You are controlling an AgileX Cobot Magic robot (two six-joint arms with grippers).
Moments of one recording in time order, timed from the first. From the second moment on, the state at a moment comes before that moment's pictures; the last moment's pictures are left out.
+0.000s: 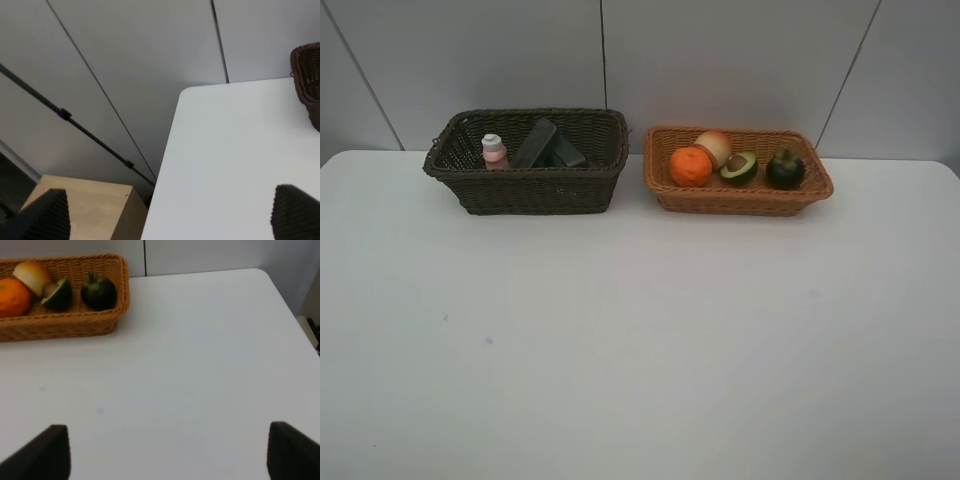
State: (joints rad) left arm -0.08 0.22 -0.99 0.42 1.20 -0.01; right arm -0.12 0.00 -0.52 -0.05 1.06 0.02
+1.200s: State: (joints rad) left arm -0.10 0.00 -0.51 0.12 1.07 -0.10; right arm -0.12 0.00 -0.52 -0.05 1.06 0.02
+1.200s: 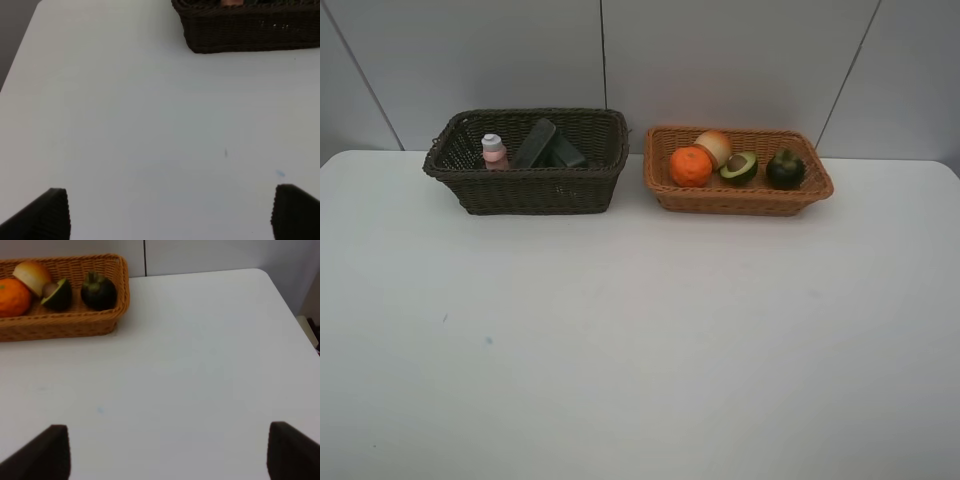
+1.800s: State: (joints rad) left arm -0.10 -0.01 -0.51 0.13 1.07 -0.10; right arm -0.12 0.00 -0.52 -0.05 1.06 0.02
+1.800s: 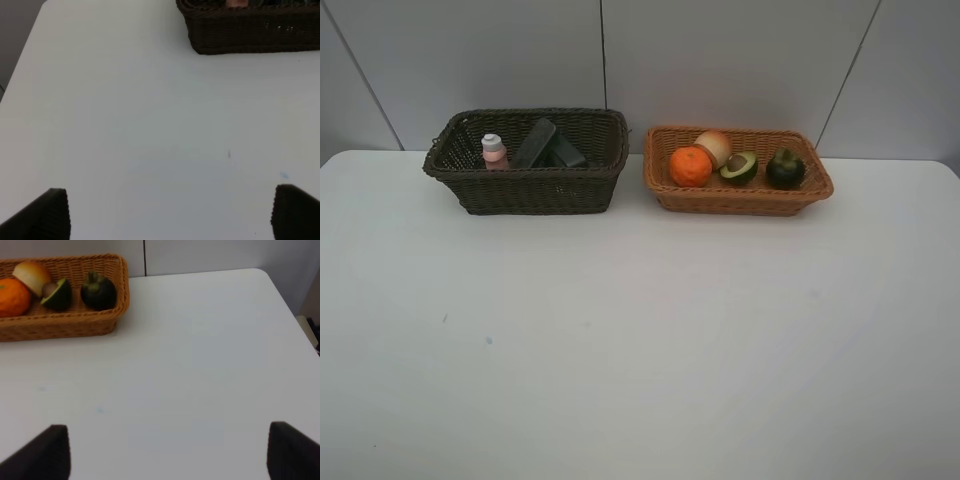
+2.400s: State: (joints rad) left arm -0.10 -0.01 -0.51 0.13 1.07 -0.10; right arm -0.12 0.00 -0.52 -0.05 1.06 0.02
